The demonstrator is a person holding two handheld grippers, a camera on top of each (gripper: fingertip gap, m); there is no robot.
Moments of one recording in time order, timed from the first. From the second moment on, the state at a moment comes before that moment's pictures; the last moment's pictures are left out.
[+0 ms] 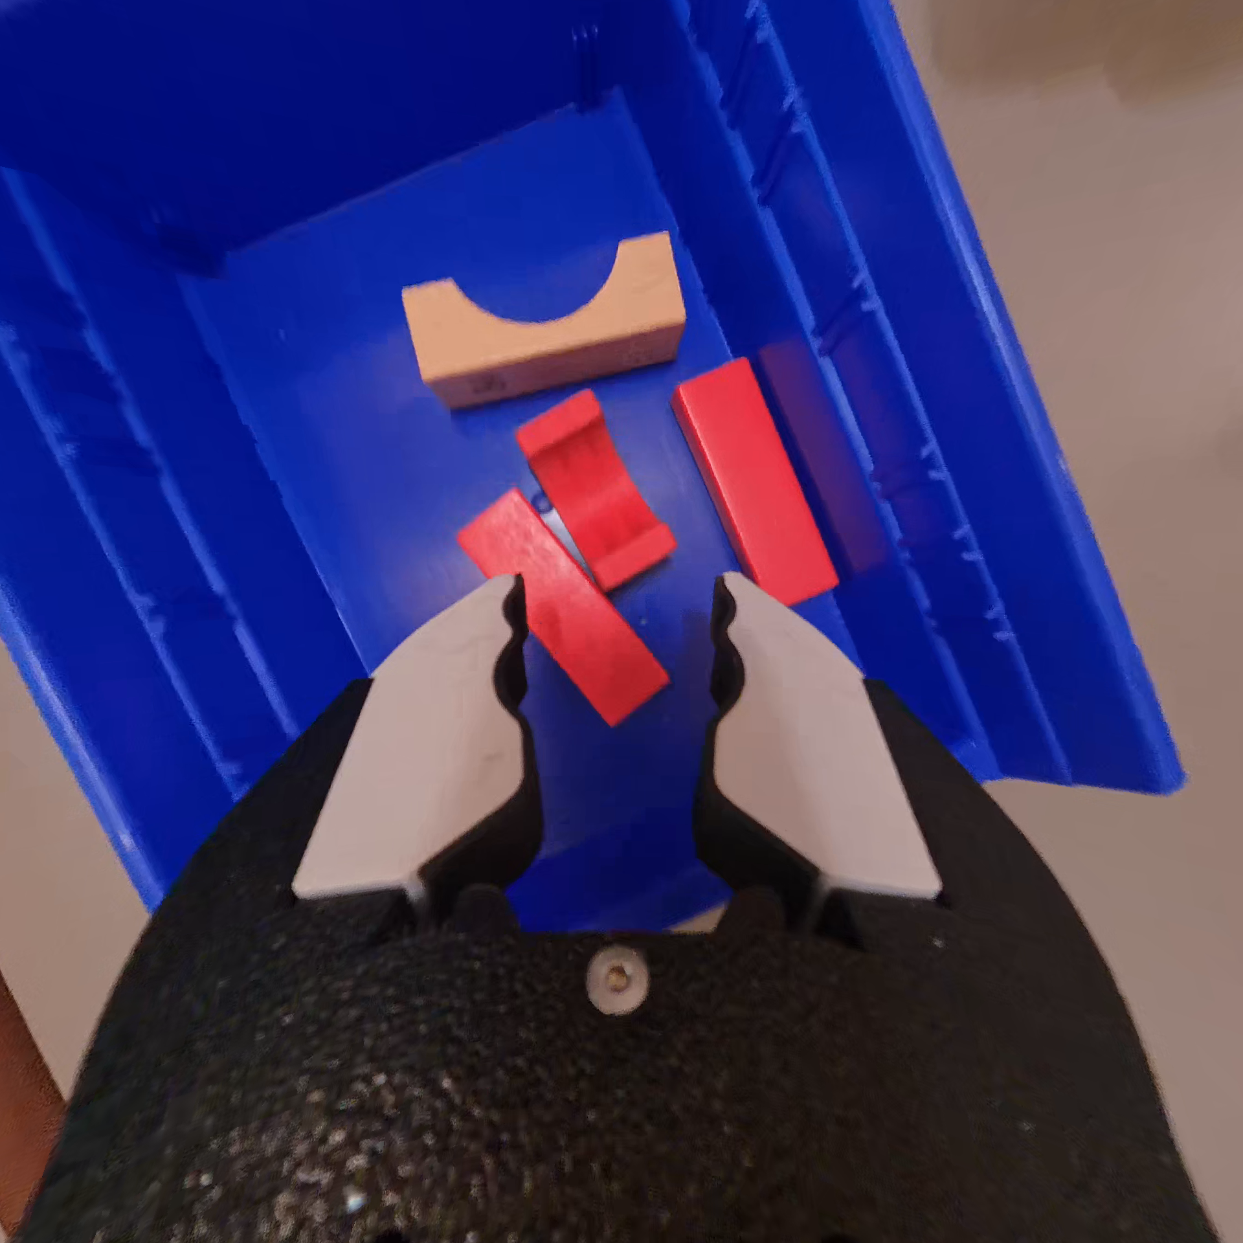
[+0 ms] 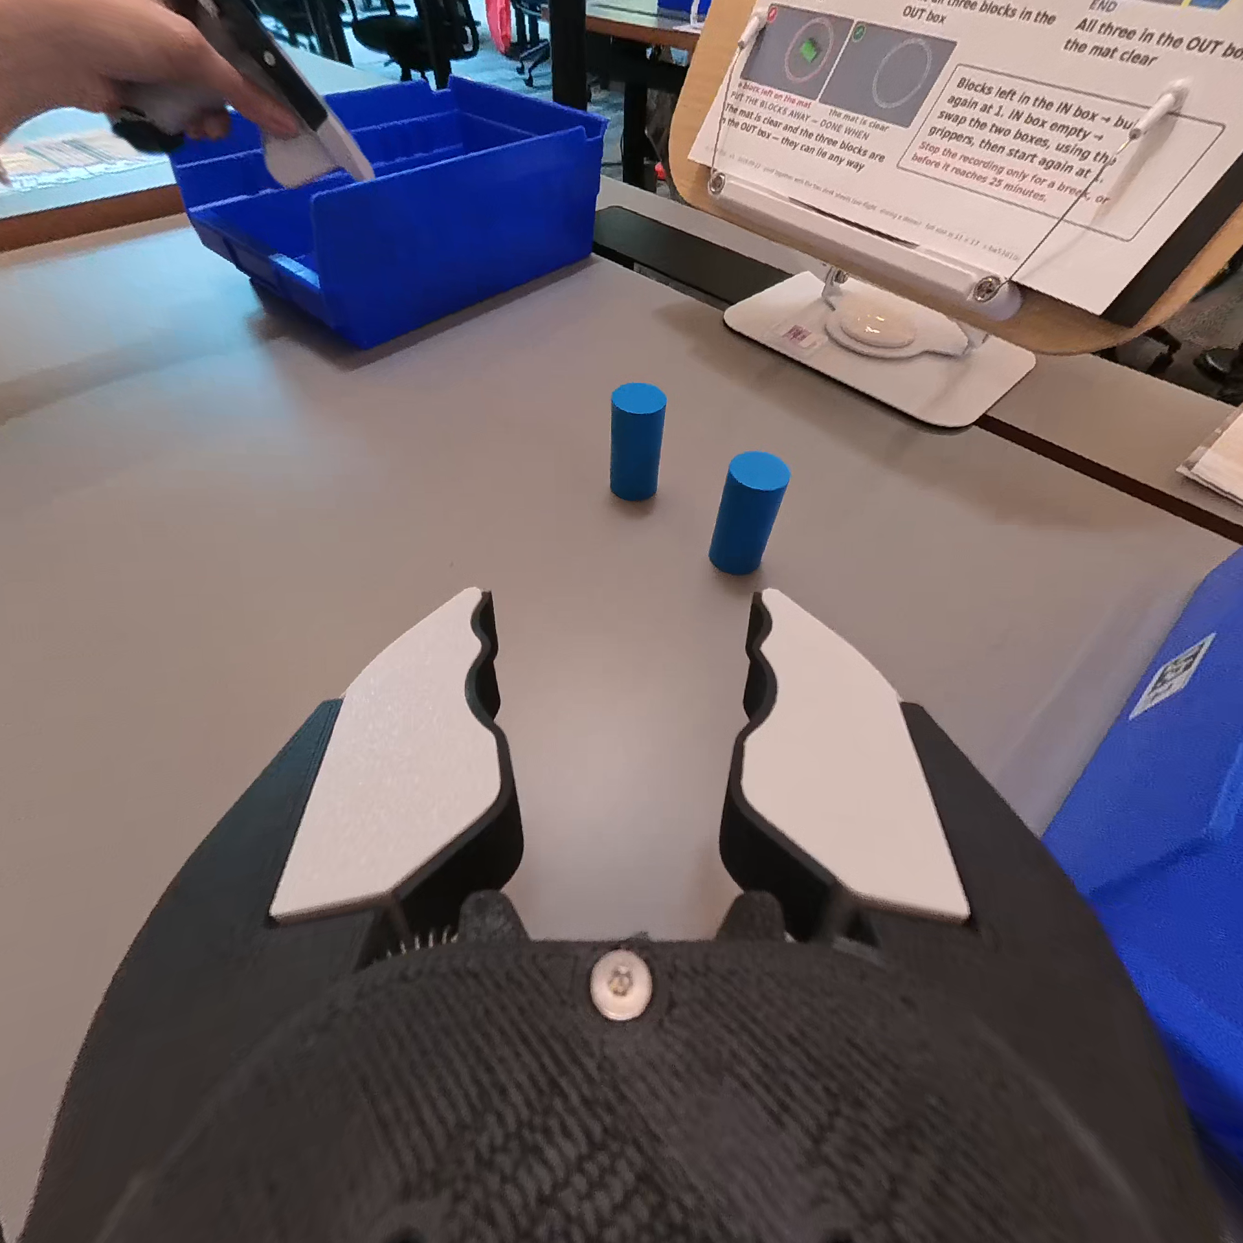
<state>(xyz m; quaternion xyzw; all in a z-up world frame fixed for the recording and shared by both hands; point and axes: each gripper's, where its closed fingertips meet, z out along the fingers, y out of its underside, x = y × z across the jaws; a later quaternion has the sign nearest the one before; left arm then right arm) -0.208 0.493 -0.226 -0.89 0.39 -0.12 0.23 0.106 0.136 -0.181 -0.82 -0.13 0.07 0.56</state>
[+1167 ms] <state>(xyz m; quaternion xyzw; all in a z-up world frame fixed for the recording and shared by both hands) -0.195 0.497 -0.264 -0.91 0.40 -0.03 0.14 0.099 0.114 -0.189 -0.81 -0.10 0.09 0.57</state>
